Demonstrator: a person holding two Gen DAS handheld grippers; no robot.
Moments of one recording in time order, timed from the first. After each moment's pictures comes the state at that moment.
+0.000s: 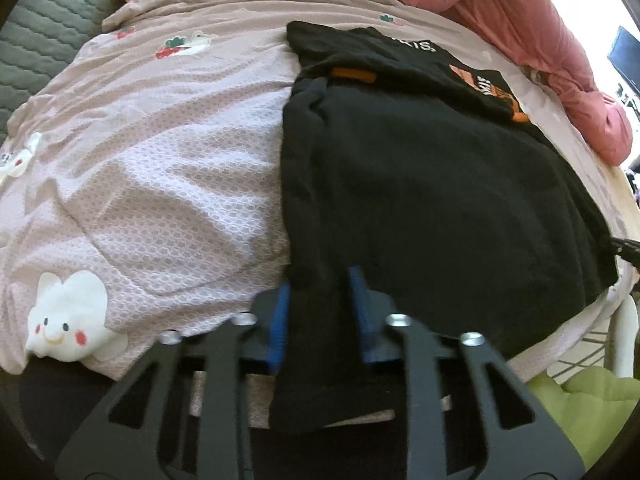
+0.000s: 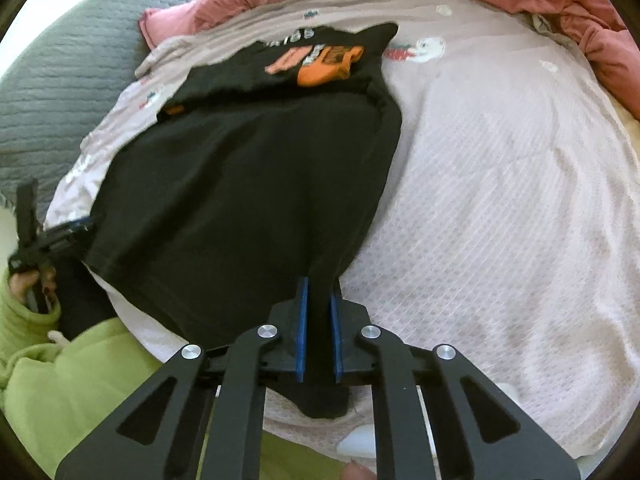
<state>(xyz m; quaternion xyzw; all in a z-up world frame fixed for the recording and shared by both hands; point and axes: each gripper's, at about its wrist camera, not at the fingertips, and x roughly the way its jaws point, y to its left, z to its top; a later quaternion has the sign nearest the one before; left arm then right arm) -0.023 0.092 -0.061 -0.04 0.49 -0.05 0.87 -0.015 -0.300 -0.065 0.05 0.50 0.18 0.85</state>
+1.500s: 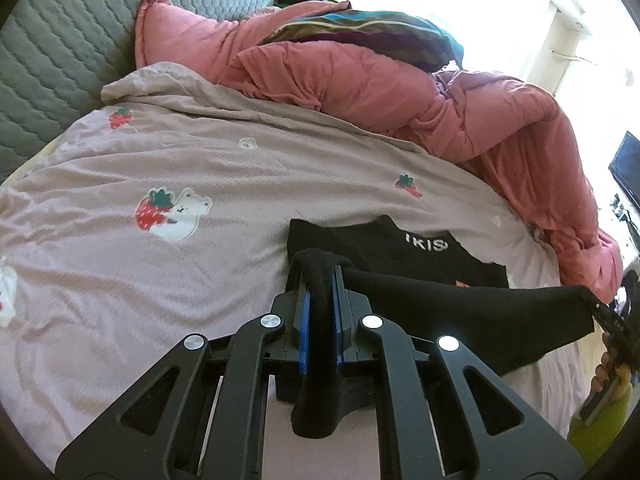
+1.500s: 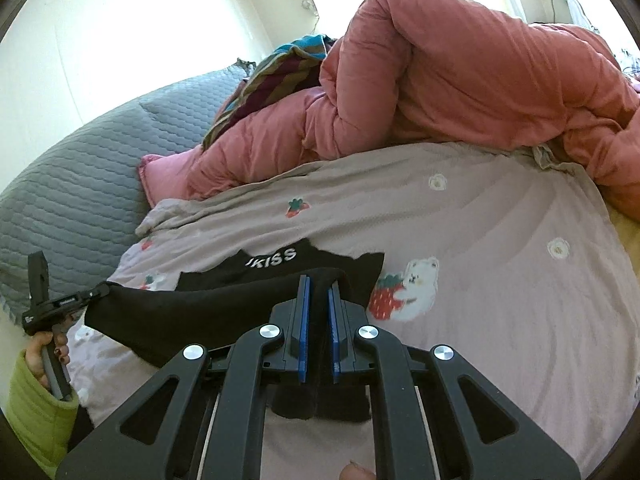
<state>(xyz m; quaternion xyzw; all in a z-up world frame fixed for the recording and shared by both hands) 0.149 0.127 0.044 -0.15 0.37 -0.03 0.92 0.149 -0.341 0.032 0.13 0.30 0.16 0.93</state>
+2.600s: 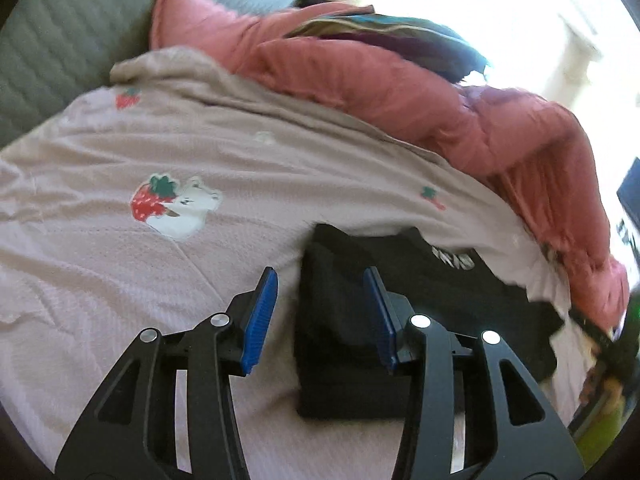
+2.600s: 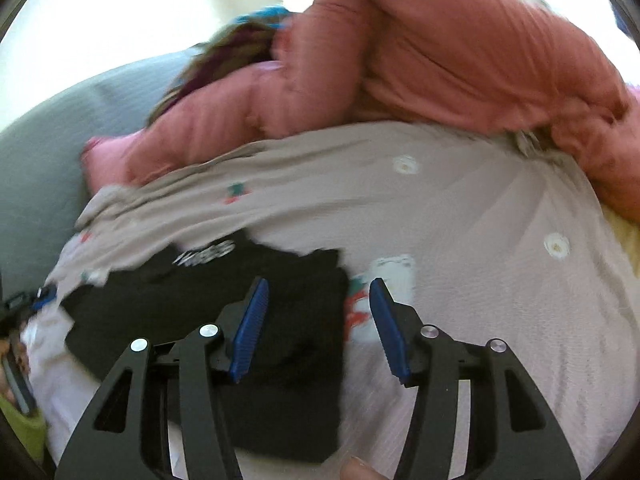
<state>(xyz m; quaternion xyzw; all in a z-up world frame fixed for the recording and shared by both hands) 0.153 0.136 0.003 -0.17 0.35 -0.02 0.92 0.193 -0.317 -0.015 0.08 0.32 0.10 0.94</state>
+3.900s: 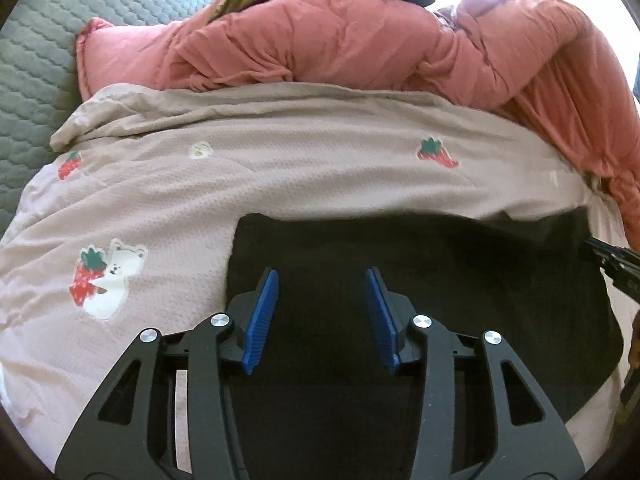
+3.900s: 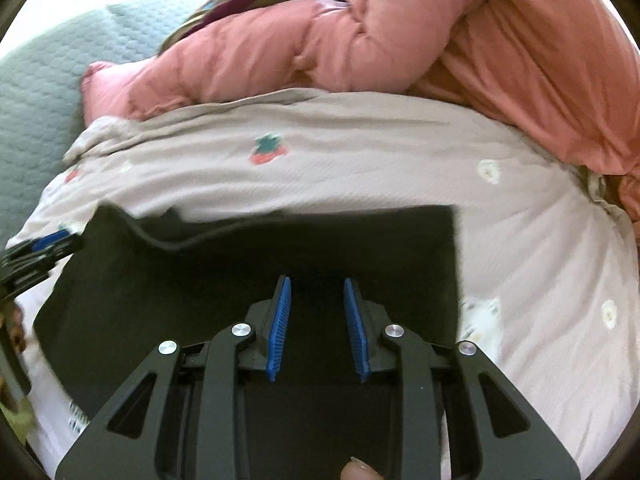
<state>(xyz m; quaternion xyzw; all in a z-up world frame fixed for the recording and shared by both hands) 0.258 0.062 -0.012 -0.03 0.40 0.00 0.91 0.296 -0.244 -0.030 0.00 0.40 0.10 0.91</state>
